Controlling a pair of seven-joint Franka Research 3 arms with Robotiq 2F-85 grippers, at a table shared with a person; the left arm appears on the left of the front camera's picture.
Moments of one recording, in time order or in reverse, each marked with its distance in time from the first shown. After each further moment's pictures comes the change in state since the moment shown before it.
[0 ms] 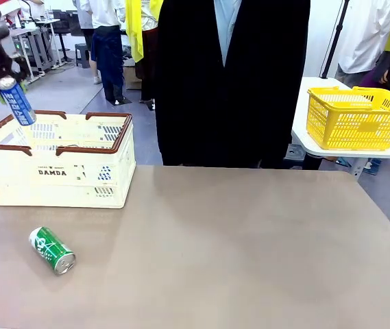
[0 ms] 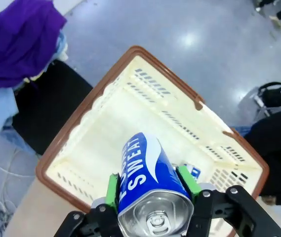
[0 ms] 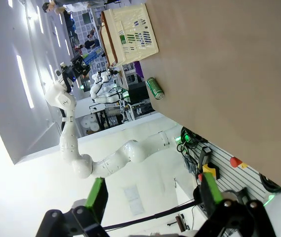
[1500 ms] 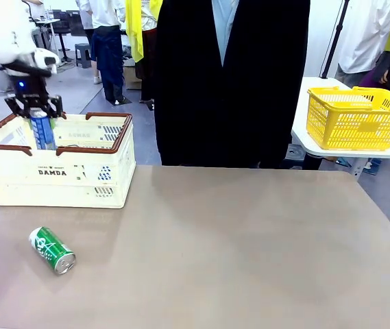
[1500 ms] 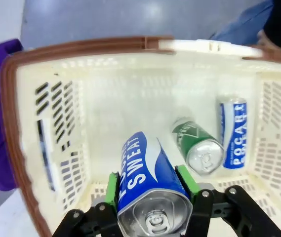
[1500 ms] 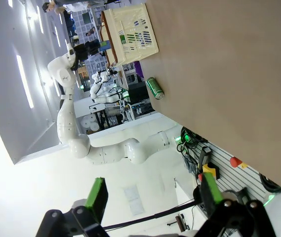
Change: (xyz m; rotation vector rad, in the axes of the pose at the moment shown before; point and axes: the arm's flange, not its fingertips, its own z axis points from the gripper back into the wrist) left arm 0.003 -0.053 -0.133 0.118 0.377 -0.729; right arm 0.000 0.000 0.000 0.000 0.000 0.001
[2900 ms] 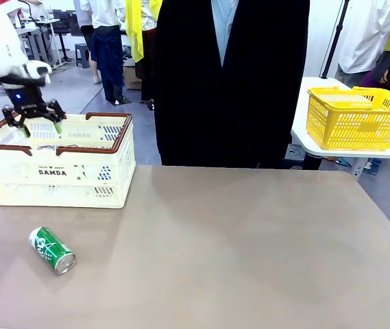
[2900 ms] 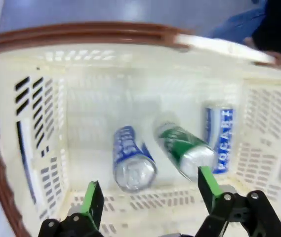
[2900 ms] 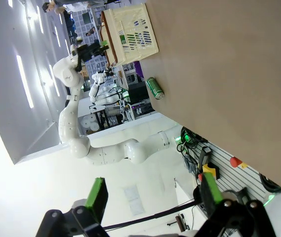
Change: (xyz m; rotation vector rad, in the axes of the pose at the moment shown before) left arm -0.011 0.028 0.003 -0.188 -0.044 0.068; right arm 0.000 0.000 0.000 0.000 0.000 0.000
